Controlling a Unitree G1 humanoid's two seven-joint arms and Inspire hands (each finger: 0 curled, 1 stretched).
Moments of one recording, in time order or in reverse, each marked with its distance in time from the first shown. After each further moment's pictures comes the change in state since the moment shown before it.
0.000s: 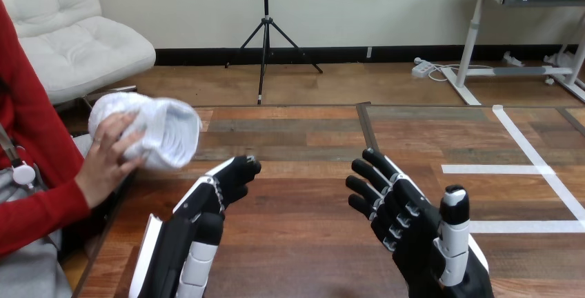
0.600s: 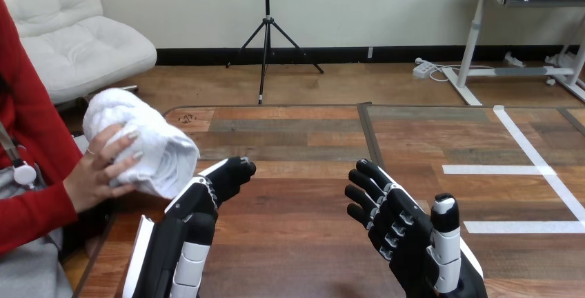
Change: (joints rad) left arm 0.001 0.002 0.008 0.000 -0.006 -0.018 0.002; right arm 0.003 0.005 0.001 0.030 -0.027 -0.009 0.015
